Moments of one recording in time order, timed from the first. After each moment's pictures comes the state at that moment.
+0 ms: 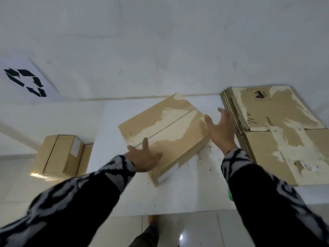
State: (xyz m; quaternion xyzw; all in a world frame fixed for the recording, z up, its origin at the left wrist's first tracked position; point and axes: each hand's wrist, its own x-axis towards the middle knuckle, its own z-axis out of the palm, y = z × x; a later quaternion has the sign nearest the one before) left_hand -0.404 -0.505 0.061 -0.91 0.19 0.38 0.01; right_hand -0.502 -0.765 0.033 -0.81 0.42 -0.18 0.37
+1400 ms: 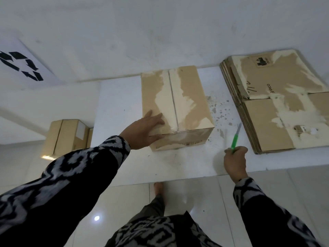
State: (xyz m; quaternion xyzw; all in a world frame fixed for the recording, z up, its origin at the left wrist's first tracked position) left_hand -0.406 -0.486 0.023 -0.82 0.50 0.22 -0.14; right_hand -0.659 -0.695 -0.060 -0.62 0.60 -0.11 0.48
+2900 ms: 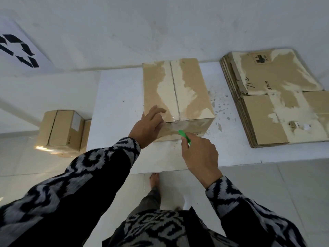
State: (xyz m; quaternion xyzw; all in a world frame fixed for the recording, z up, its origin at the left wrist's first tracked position) left_hand -0.434 -0.481 -0.025 -0.81 0.51 0.03 -0.27; right_hand -0.617 -0.587 0.030 -0.89 0.39 -0.01 0.24
